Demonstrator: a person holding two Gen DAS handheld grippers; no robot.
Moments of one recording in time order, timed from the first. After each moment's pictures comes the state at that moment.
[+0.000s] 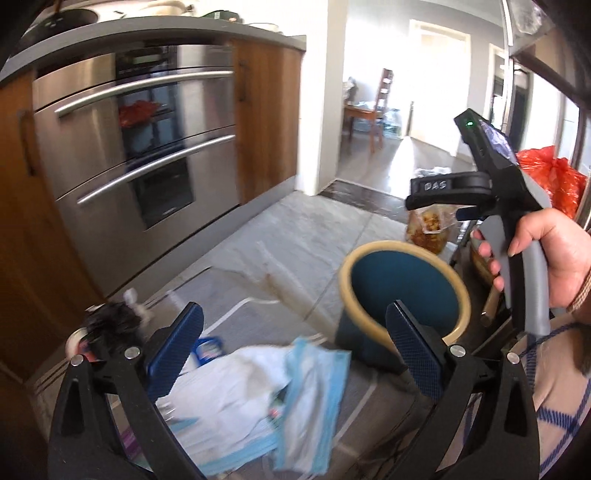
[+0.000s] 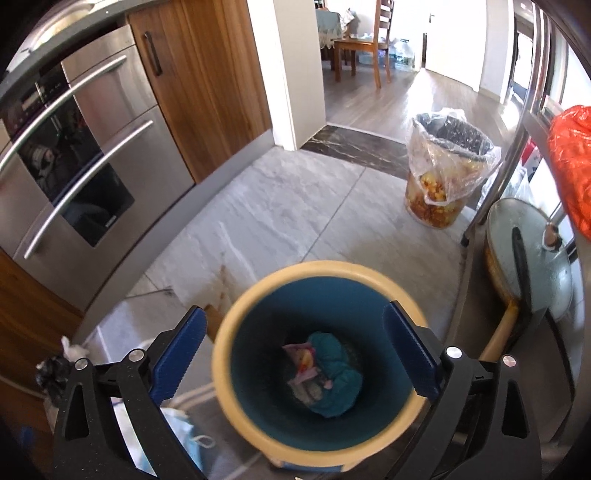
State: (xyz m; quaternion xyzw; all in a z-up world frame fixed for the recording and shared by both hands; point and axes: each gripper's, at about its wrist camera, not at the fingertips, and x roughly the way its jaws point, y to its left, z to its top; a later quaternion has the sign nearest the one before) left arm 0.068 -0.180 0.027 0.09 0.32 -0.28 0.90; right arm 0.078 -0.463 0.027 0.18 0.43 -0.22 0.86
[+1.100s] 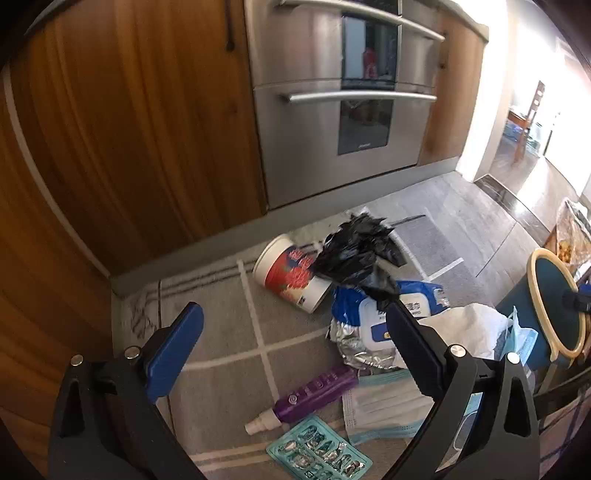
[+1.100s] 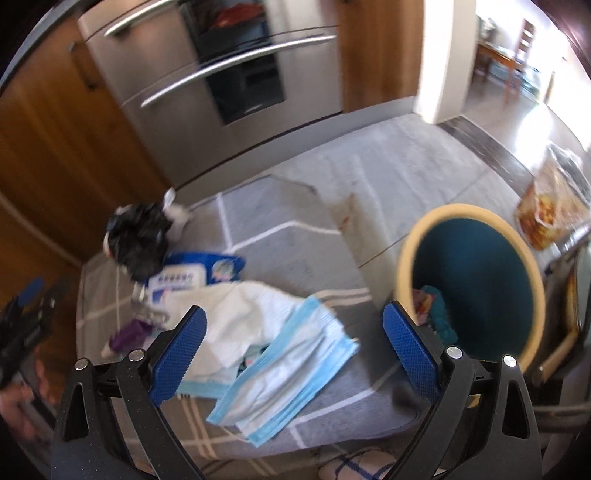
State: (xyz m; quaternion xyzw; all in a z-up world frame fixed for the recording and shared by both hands) left arm 0.133 0.014 -0.025 0.03 0.41 -0.02 0.91; right arm 0.068 -0.274 -0.014 0.07 0.52 0.01 0.85
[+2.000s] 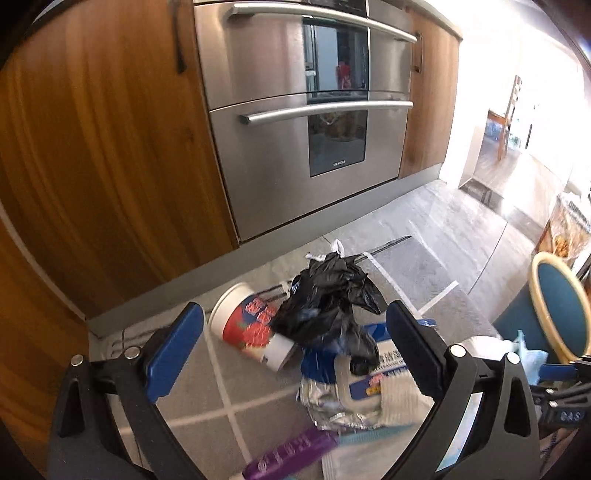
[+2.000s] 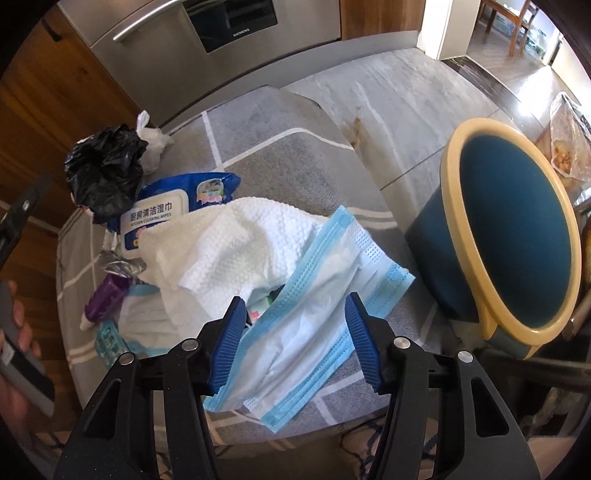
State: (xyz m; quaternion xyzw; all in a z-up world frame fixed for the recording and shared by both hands) left arm 0.180 -0.026 -0.041 0.07 0.36 -0.06 0.93; right arm 0.069 -0.252 -0.089 0.09 0.61 -0.02 0.79
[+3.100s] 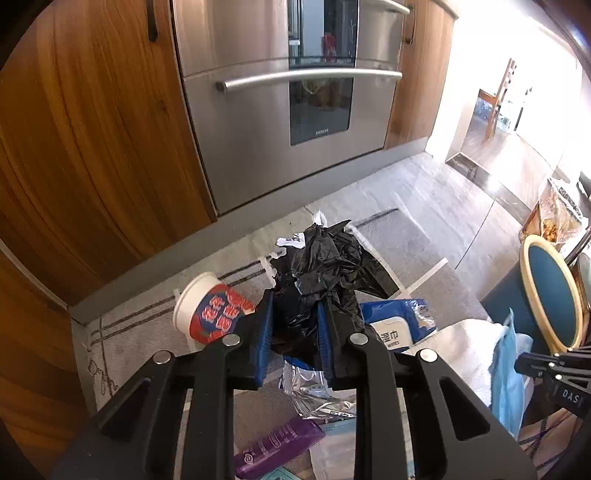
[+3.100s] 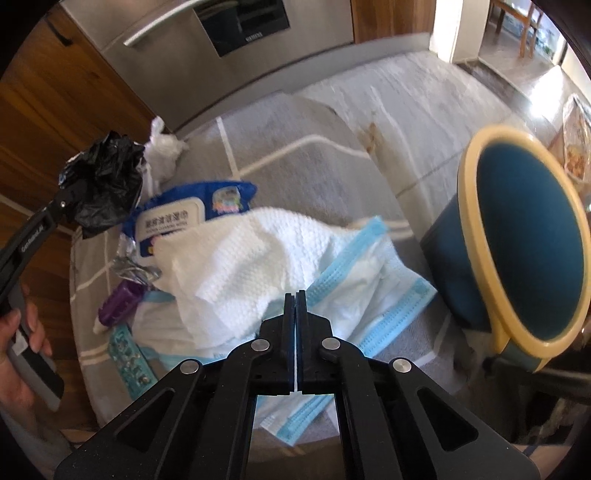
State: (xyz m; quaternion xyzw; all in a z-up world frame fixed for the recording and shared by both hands) left arm 0.187 -0.029 -0.047 0.06 0.42 -0.10 0.90; right arm 0.078 -0.249 -0.074 0.10 0.58 0.01 0.81
